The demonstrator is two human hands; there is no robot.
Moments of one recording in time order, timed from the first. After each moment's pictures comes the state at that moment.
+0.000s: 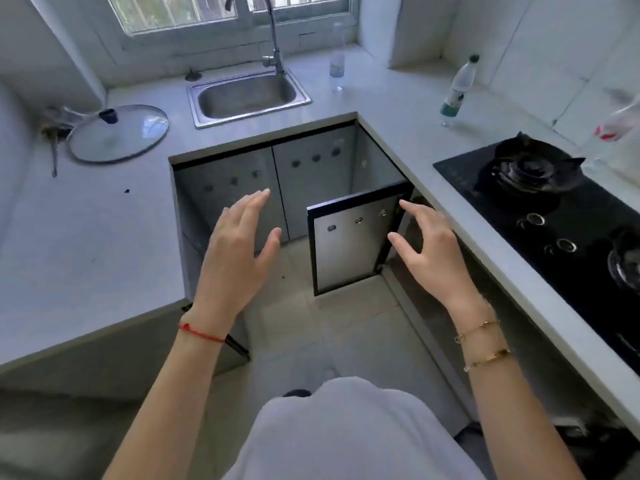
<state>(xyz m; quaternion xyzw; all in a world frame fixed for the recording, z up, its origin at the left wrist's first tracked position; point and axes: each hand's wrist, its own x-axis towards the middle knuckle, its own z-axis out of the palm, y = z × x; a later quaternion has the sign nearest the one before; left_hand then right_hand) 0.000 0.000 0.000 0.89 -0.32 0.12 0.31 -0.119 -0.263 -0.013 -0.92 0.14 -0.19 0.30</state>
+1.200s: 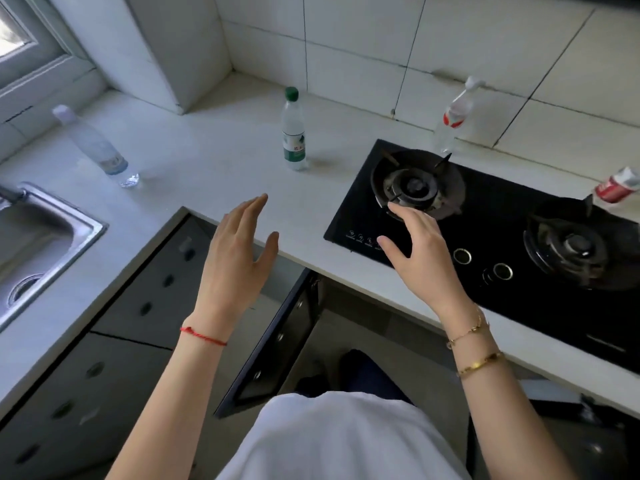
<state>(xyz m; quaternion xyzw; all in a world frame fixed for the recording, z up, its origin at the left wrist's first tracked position) 0.309 -0.418 -0.008 0.76 -0.57 -0.06 0.30 0.063 -0.535 -0.023 -0.81 0.46 -0.26 0.26</state>
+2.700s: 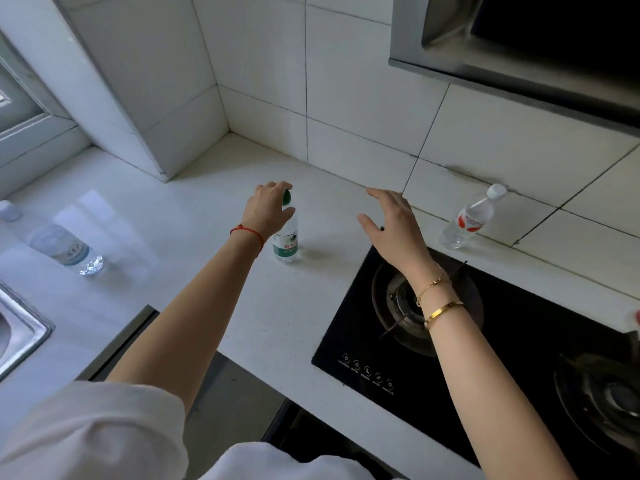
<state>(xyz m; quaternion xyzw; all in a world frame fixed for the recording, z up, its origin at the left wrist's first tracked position) 0.438 -0.800 -0.036 0.79 -0.57 -0.11 0.19 0.193 -0.841 -0.013 -0.84 0.43 -0.26 0.23</state>
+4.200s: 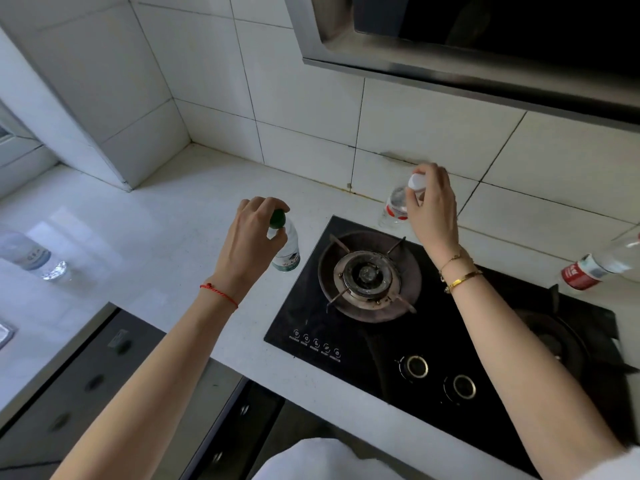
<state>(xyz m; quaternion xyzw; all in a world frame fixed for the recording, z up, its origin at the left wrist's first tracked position) 0.271 -0.703 0.010 0.72 -0.62 -0.02 0.32 0.018 -0.860 -0.003 -0.76 0.48 -0.42 0.10</state>
